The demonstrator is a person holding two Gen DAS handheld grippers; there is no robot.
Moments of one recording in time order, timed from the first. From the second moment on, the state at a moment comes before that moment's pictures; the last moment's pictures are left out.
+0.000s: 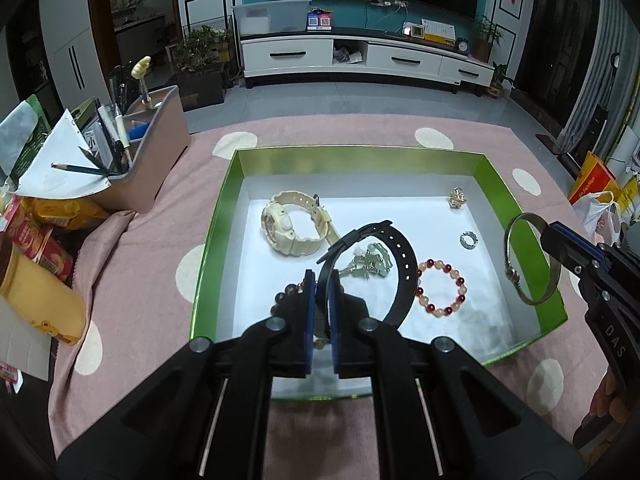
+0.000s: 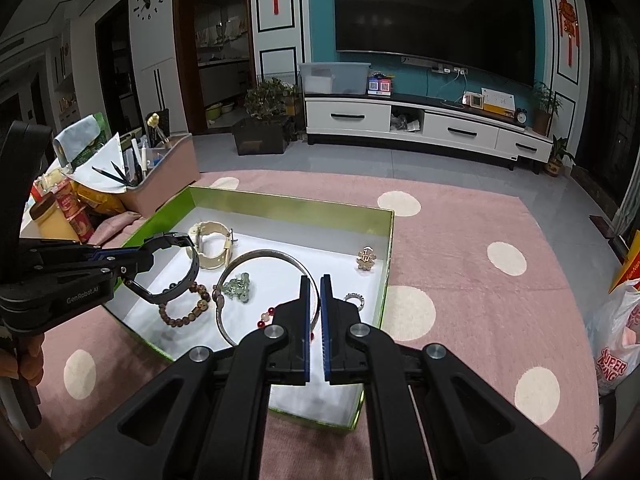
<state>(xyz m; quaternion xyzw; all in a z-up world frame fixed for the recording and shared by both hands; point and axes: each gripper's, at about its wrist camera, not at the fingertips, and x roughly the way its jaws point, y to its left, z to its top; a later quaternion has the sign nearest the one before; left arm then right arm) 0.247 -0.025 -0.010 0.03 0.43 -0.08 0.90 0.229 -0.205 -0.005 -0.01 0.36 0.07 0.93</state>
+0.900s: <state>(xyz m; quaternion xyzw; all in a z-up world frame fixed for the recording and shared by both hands) 0.276 -0.037 -0.026 0.04 0.45 -0.08 0.89 0.256 -0.205 -0.019 -0.01 0.39 0.05 0.92</state>
